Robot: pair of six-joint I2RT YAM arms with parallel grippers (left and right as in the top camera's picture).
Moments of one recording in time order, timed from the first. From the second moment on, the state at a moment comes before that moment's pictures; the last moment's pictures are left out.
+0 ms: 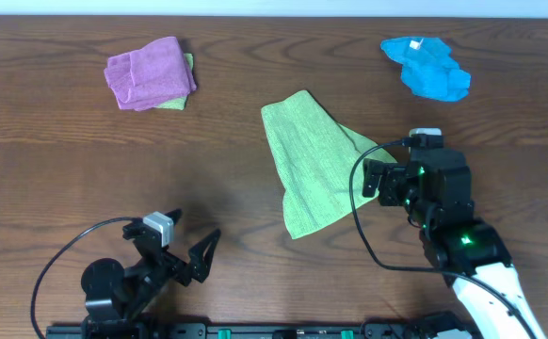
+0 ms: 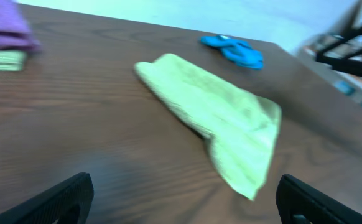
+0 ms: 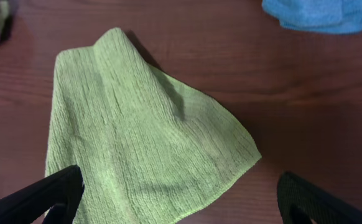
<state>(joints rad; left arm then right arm) 0.06 0.01 0.14 -0.45 0.70 -0.16 0.22 0.98 0.68 -0.40 0.02 0.27</state>
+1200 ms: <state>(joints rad) -0.26 1.06 0.42 0.15 0.72 -0.61 0.22 0.97 0.68 -0.33 -0.14 0.27</state>
